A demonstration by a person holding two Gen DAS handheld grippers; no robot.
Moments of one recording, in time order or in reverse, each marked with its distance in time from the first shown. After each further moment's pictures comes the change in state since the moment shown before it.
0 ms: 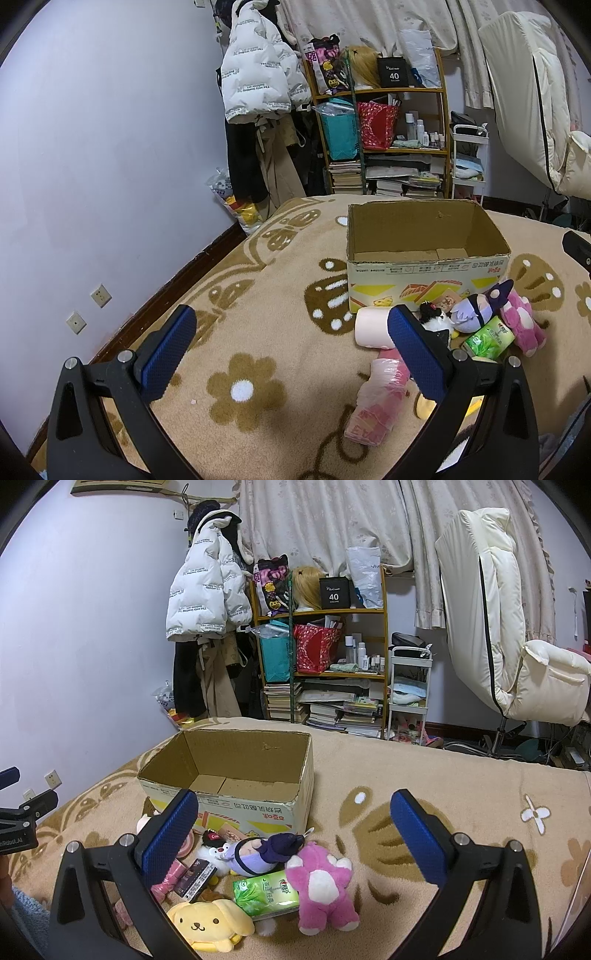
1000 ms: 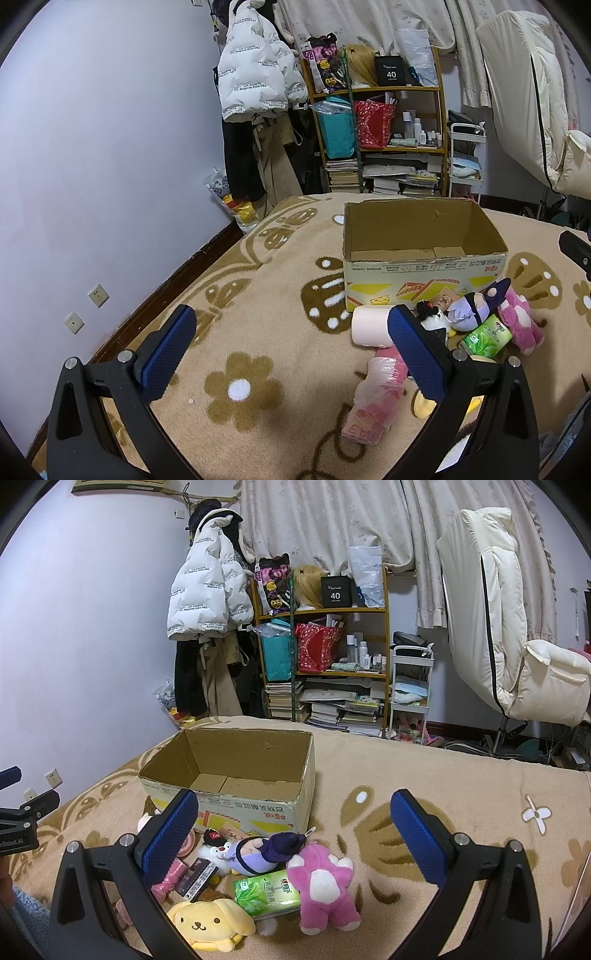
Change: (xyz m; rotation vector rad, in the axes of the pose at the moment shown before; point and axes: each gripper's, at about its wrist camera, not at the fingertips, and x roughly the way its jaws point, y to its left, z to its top) left arm -0.003 -0.002 0.000 0.009 0.001 -0.007; right arm -0.001 -0.001 0.000 -0.001 0.002 0.000
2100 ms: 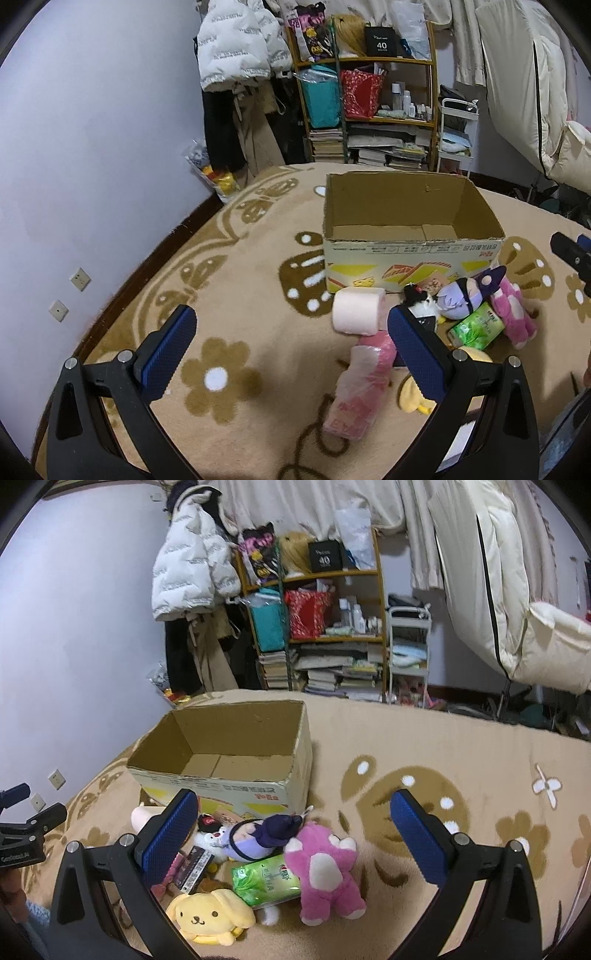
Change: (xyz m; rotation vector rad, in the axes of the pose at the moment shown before) left arm 0.038 -0.012 0.010 0.005 0.146 -0.080; right arm 0.040 -0.018 -0.008 0.090 0.154 -0.001
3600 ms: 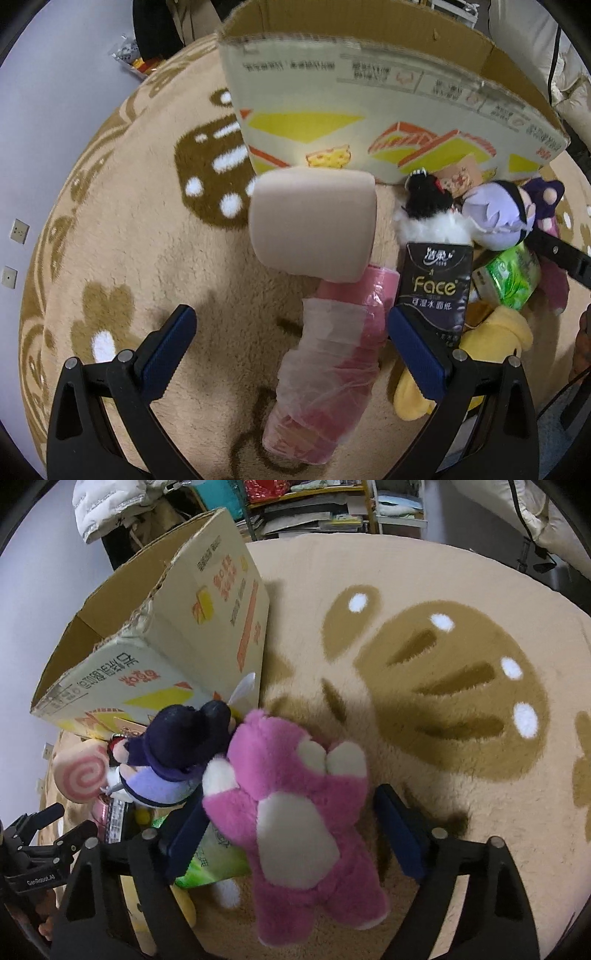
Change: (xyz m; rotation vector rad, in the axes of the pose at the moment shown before) left arm 0.157 -0.044 -0.037 0.050 0.489 -0.172; right arm 0.137 -0.044 -0.055 0.150 0.513 0.022
